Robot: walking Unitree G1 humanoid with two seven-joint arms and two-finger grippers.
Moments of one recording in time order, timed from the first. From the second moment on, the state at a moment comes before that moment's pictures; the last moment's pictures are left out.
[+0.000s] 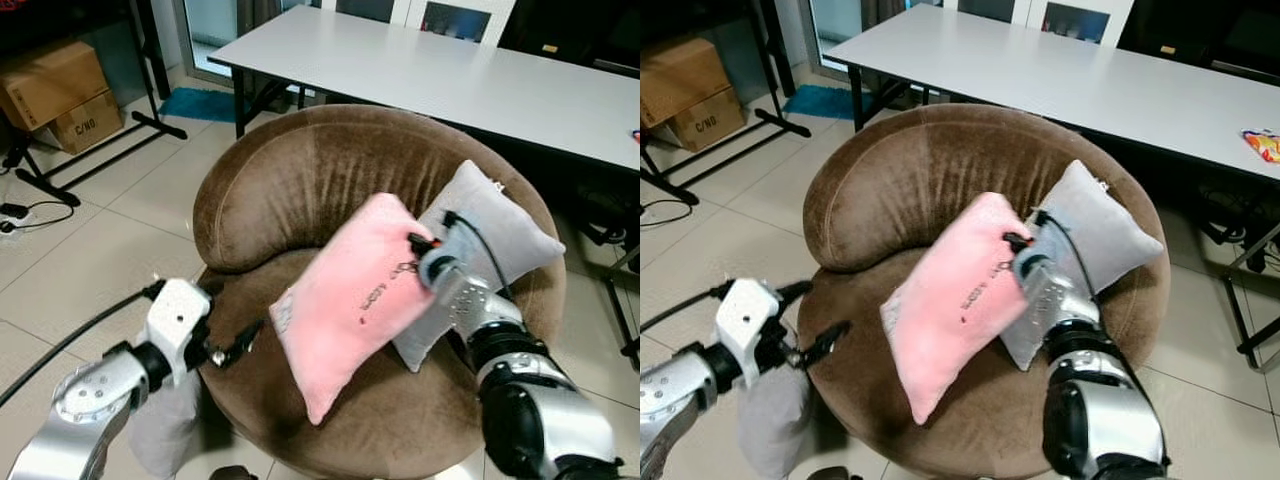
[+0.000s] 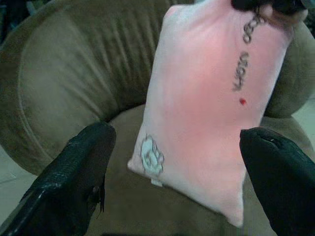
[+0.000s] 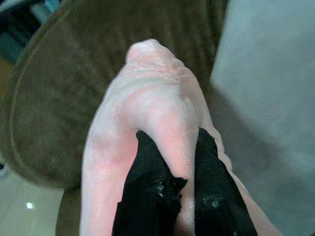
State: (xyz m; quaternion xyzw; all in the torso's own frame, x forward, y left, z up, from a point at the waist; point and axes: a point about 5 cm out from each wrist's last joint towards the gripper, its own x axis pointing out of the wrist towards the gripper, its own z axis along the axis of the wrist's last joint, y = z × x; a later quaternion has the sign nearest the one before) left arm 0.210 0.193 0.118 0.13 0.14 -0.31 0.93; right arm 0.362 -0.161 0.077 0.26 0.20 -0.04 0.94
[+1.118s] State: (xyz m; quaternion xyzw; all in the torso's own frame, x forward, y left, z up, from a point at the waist) left arm 0.209 0.194 0.121 0.13 0.13 -0.31 0.93; right arm 0.370 -0.172 0.090 0.28 0.16 -0.06 0.95
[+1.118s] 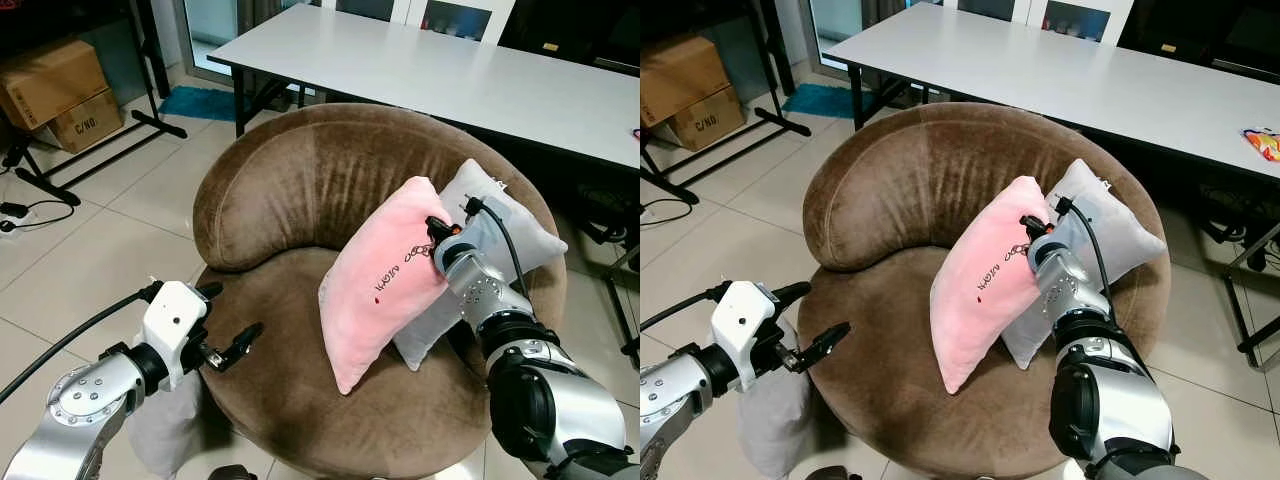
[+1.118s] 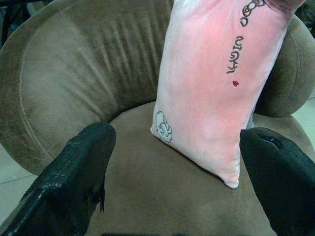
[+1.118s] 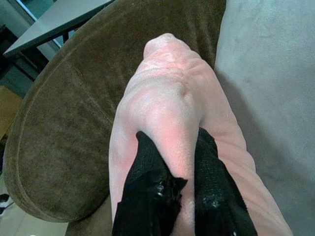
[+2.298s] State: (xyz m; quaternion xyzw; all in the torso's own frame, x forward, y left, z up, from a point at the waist) left arm 0.225 0.189 0.122 0.14 0.07 -0.13 0.98; right arm 0.305 -0.178 0.128 0.10 0.00 0.04 0.99
